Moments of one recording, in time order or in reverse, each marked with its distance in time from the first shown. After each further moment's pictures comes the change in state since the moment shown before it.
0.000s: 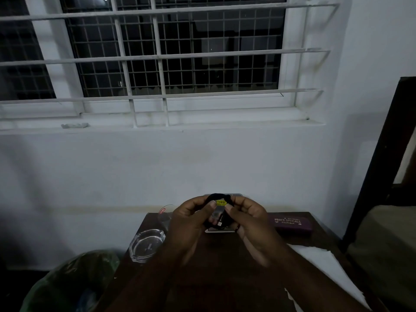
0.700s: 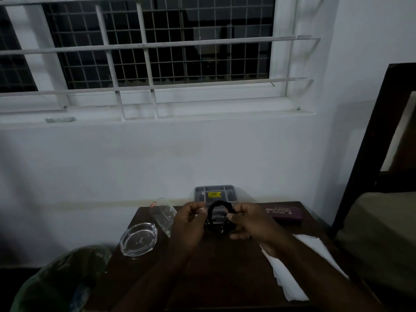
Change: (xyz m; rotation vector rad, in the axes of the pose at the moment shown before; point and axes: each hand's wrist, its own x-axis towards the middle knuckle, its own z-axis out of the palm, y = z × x) left_hand -0.003 -0.040 0.003 0.429 0.190 -0.031; right_hand -0.002 -0.003 -0.041 -0.421 -0.014 0.303
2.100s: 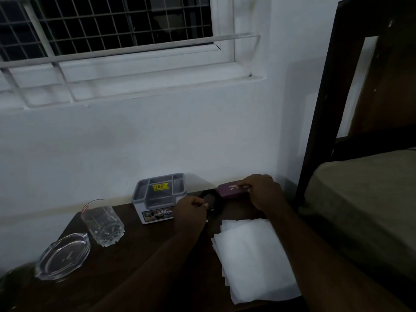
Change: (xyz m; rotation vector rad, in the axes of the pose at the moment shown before) left_hand 0.051 -0.078 0.158 0.518 -0.014 0.001; right_hand 0.090 0.093 -0.188 -1.084 0.429 -0.096
